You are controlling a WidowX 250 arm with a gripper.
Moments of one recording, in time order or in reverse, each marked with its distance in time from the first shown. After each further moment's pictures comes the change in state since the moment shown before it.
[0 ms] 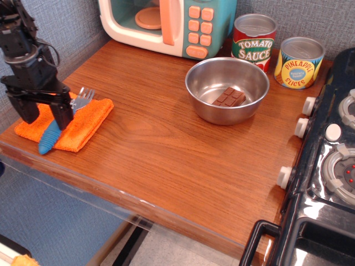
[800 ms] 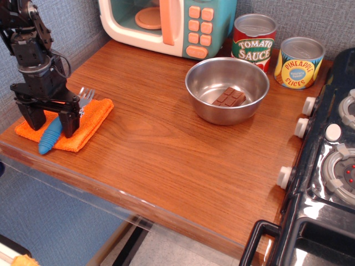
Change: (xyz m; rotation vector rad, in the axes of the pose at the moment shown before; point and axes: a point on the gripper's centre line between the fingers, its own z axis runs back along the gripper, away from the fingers) arm 0.002 -0.003 -0.016 0.033 0.030 0.003
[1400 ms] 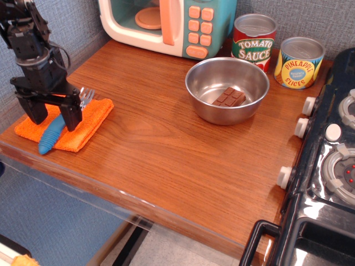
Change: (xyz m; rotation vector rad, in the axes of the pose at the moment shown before) arm 0.003 -0.003 0.016 -0.019 -0.040 -0.010
